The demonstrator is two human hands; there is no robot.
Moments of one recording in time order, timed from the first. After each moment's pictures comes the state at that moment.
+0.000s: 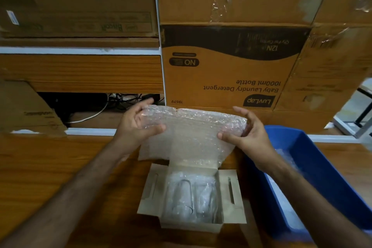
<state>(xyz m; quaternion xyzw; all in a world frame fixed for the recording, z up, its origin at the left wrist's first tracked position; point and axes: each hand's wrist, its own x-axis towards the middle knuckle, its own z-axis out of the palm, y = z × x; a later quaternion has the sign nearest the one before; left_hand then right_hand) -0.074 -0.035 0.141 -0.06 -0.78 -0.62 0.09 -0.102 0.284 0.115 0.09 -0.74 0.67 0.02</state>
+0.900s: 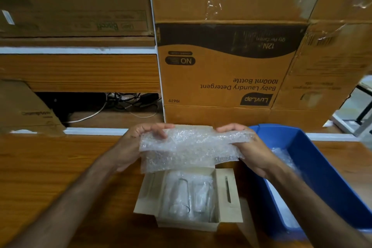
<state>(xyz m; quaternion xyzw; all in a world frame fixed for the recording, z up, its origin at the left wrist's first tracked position) -0.058 -0.024 0.132 -0.09 -0.70 -0.71 -0.09 -0.094 0.289 0.112 0.11 -0.66 0.74 -0.10</state>
